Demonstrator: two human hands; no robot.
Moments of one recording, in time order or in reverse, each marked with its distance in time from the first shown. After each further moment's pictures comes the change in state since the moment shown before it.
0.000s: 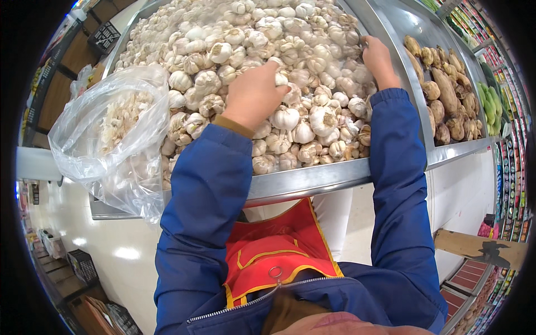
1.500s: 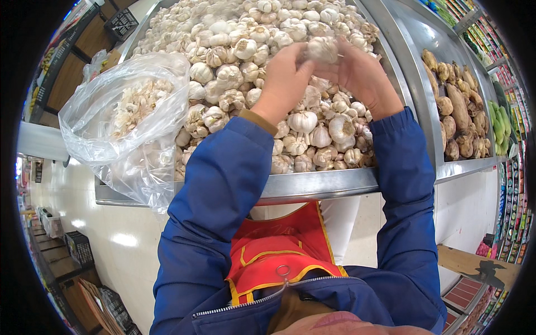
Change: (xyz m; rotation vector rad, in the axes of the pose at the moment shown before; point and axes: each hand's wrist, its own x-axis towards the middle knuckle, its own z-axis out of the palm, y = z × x) left_hand 0.024 -0.001 0.021 -0.812 0.333 0.121; right_hand -0.047 -0.150 -0.055 1.840 -0.779 0.340
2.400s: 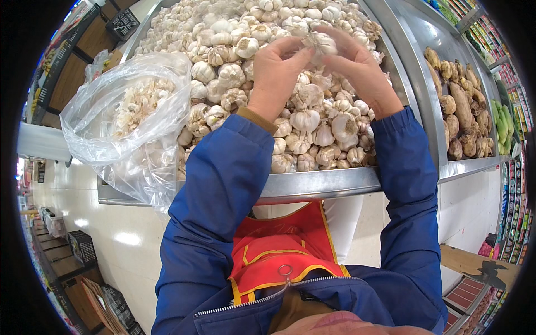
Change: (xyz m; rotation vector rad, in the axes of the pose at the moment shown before) left_hand -0.001 0.023 -0.014 -0.462 0.050 -0.180; right_hand -0.007 0.002 0.010 -0.592 -0.058 -0.294
